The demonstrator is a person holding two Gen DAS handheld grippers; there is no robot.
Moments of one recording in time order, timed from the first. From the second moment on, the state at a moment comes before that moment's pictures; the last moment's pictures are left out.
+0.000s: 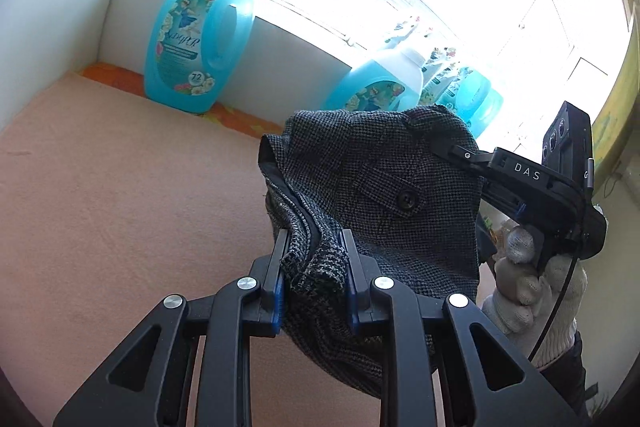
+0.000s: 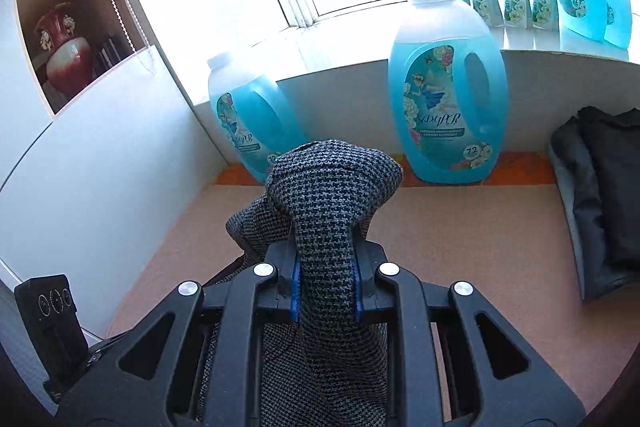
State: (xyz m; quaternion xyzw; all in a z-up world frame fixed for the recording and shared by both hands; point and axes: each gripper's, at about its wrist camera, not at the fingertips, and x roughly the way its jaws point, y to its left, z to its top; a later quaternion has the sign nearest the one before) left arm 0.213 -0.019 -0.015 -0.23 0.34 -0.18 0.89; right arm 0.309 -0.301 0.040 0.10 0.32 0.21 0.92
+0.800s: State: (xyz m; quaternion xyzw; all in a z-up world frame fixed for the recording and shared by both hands) left arm 0.295 -0.272 0.037 -0.18 0.31 -0.33 0.87; right arm 0.333 -0.545 0.118 0.08 0.25 0.06 0.96
